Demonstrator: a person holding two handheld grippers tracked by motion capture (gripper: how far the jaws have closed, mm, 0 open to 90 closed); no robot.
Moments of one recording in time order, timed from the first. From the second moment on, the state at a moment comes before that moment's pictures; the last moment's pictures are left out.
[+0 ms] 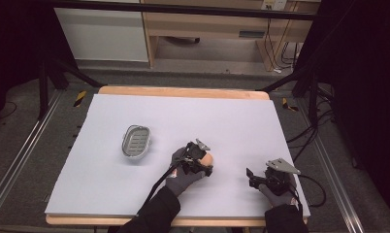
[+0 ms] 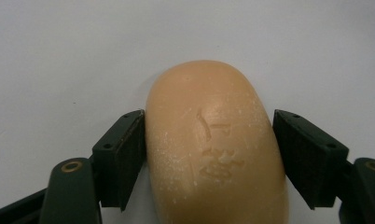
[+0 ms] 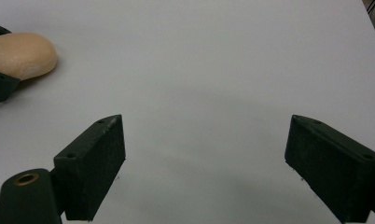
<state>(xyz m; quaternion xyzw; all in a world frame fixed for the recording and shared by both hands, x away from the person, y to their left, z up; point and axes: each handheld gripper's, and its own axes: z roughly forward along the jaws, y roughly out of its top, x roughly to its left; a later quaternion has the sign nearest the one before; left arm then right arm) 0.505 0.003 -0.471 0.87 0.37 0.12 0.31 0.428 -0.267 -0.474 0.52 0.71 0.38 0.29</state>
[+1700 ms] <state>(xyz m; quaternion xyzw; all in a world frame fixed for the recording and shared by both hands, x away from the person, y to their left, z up) 0.484 0.024 -0.437 0.86 0.36 0.14 0.34 0.428 -0.268 -0.474 0.52 0.71 0.38 0.29</state>
